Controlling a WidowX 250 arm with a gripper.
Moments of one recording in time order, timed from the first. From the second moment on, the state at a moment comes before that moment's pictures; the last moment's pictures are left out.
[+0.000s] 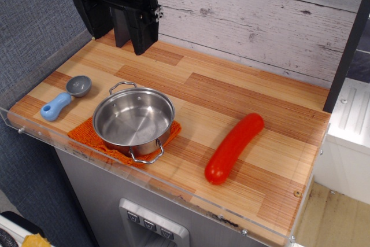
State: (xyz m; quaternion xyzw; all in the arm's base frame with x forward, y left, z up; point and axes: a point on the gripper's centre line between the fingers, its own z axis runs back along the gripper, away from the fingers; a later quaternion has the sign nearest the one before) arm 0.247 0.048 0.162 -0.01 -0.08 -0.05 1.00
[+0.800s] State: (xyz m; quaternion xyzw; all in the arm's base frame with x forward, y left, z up) arm 0.264 0.032 0.138 0.00 -0.08 -0.09 0.99
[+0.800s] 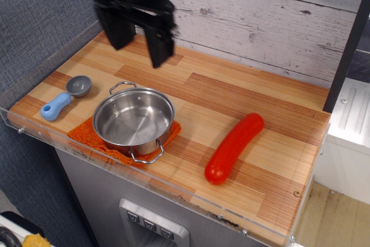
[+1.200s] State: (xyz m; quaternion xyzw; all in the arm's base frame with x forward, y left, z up) arm 0.268 0.014 0.116 0.01 -0.08 -0.06 0.99
